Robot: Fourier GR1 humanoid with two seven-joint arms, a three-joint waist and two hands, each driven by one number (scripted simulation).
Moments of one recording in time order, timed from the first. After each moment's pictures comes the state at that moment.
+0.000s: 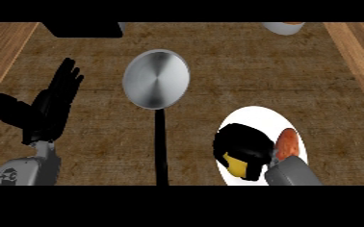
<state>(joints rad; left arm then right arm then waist) -0.15 0.21 0.07 -1.60 0.14 0.08 0.23 -0.22 -0.24 0.45 -1.34 1.06 0.22 -0.67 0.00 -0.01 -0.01</state>
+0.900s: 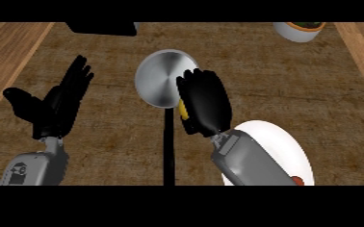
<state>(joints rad) -0.18 0.20 0.04 -1.58 0.14 0.07 0.24 -0.55 0.00 0.53 -1.48 1.30 0.09 0.46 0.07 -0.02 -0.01</state>
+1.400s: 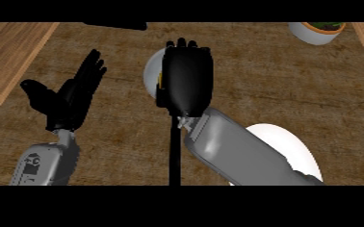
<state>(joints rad) -0.24 0.17 0.00 -1.55 0.13 0.06 0.25 -0.88 0.00 0.61 -1.38 1.22 0.07 1.02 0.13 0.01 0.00</state>
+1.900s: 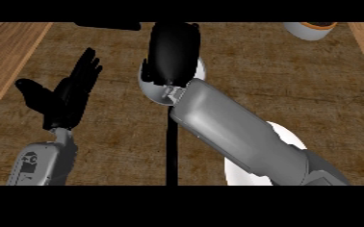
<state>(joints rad) -0.25 0.17 0.02 -1.54 0.13 0.06 0.23 -1.10 -0.01 0.61 -1.11 1.08 -0.09 1.09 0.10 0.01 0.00</state>
